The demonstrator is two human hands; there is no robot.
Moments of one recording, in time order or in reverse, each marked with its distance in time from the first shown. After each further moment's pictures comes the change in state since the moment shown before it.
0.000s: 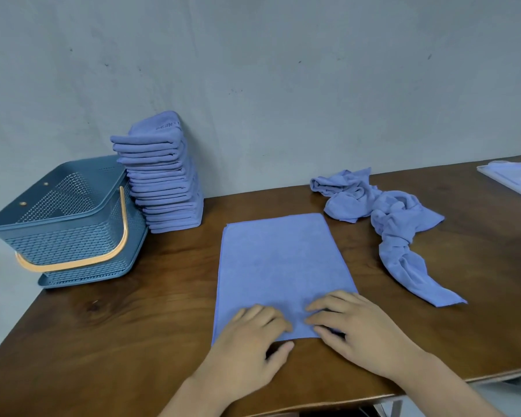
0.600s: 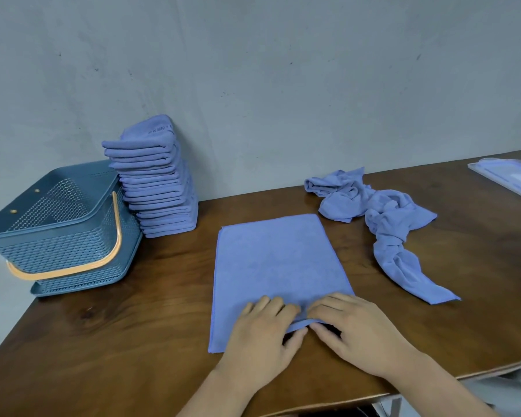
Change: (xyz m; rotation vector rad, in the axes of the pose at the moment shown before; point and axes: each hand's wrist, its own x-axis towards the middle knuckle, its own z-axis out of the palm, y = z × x) left_hand 0.030 0.017 0.021 0.099 0.068 -0.091; right_hand 0.001 -0.009 -0.009 0.009 0.030 0.049
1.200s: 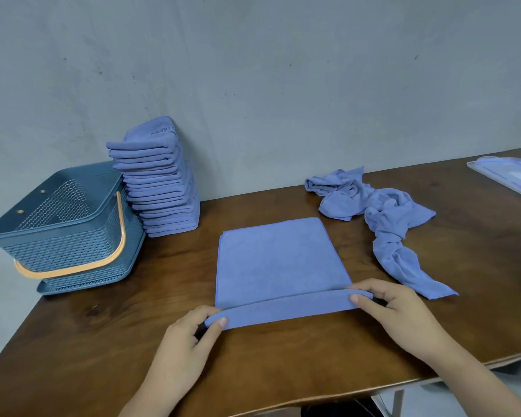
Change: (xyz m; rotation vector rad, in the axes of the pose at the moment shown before) left_hand -0.065 -0.070 -0.066 -0.601 0.000 -0.545; right_hand -0.022 0.014 -0.051 0.752 0.068 0.552
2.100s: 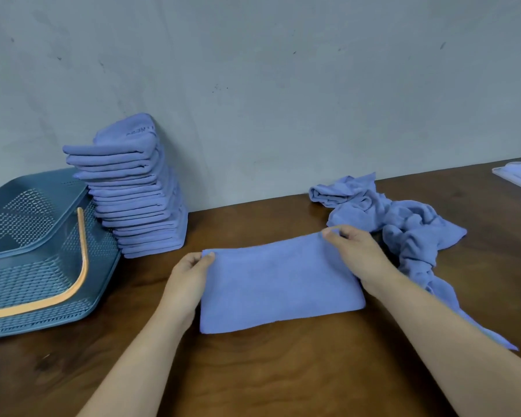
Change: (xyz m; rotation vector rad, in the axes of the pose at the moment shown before) left_hand 0.190 0.006 0.012 -0.470 0.144 -0.434; right_hand 0.208 0.006 0.021 0.178 0.192 0.203
